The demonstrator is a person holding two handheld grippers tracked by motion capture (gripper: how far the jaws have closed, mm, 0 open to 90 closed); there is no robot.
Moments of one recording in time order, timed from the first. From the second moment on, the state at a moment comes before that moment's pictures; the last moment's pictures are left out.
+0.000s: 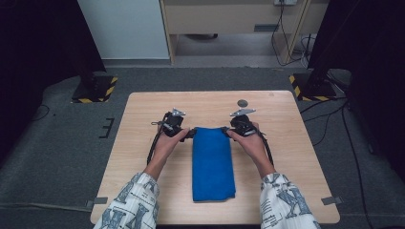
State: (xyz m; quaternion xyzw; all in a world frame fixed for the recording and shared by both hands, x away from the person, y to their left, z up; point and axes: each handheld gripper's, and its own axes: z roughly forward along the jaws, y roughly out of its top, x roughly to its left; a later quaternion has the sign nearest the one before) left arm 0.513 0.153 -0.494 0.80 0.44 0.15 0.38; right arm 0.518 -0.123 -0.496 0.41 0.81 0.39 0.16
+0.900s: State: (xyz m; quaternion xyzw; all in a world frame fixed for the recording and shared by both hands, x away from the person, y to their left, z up) left arm 0.529 0.135 -0.528 0.80 0.46 0.15 0.35; right arm 0.542 -0.110 -0.532 0.44 0.80 0.37 0.15
